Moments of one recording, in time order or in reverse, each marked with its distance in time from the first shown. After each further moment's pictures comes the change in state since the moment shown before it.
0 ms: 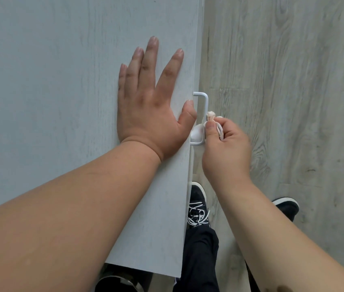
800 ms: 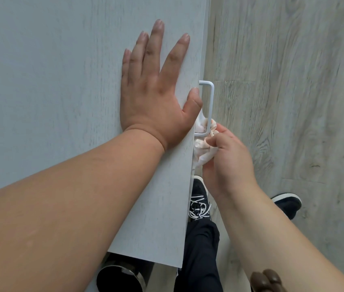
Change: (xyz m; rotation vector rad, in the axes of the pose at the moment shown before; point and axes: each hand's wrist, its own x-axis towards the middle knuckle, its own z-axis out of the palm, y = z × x) left_hand 0.000 0.000 0.000 0.001 0.009 -0.001; right_hand -0.017 0.008 0.003 0.744 -0.203 0.512
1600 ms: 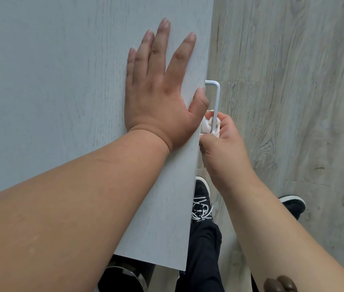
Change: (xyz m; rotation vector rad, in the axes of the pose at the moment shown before) left_hand -0.001 0.001 -0.001 -0.003 -0.010 -0.011; right_hand 0.001 -0.010 0.009 -0.470 -0.156 -0.155
